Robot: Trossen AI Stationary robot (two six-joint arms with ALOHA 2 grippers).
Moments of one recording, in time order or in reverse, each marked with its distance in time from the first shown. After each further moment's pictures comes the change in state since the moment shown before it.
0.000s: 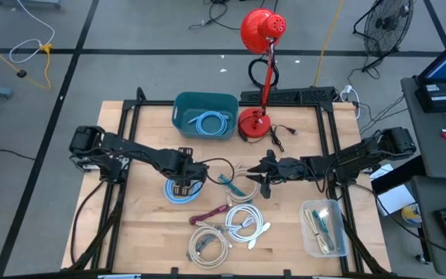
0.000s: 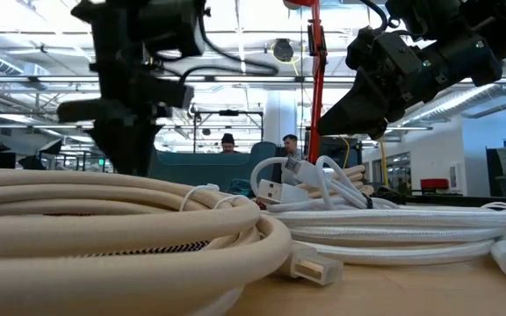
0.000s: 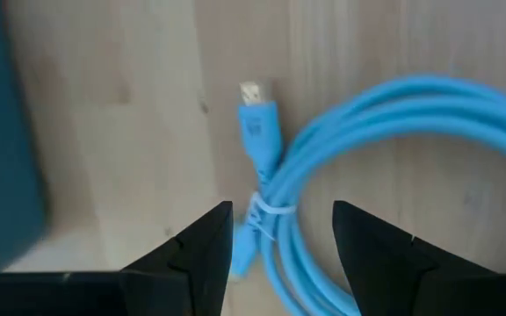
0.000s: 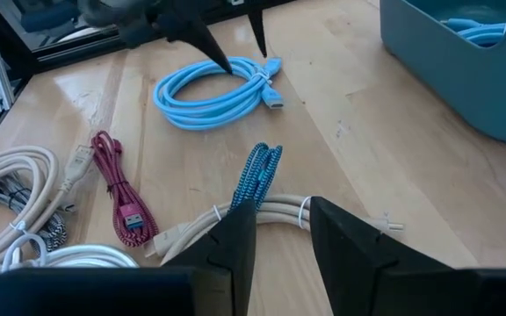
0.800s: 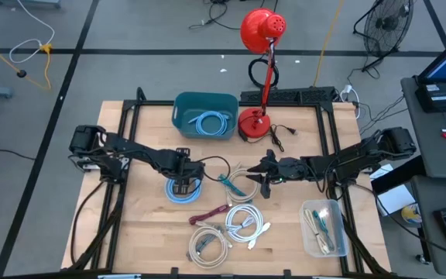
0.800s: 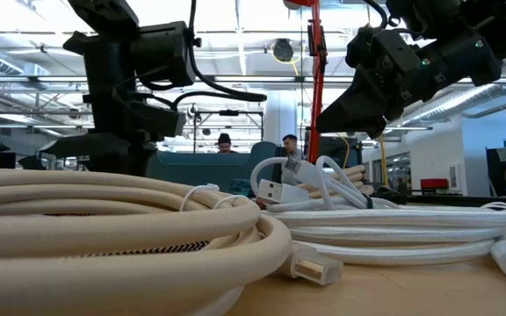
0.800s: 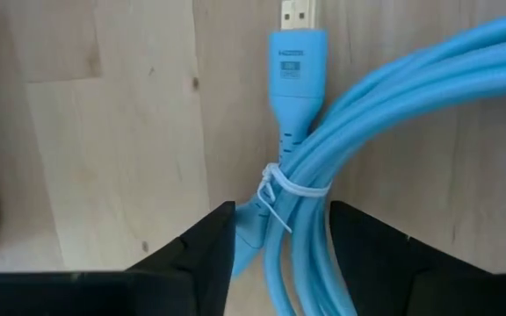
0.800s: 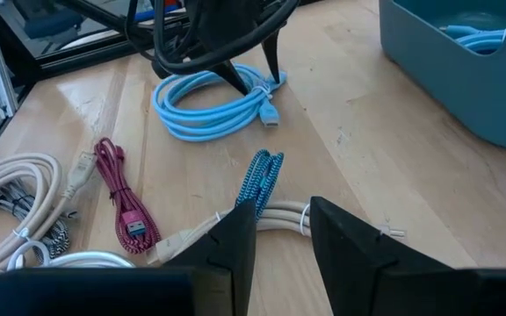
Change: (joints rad) left arm 0.046 -0.002 -0.154 0.213 0.015 0.007; right arm 0.000 0.000 0.000 0.016 0.003 0.000
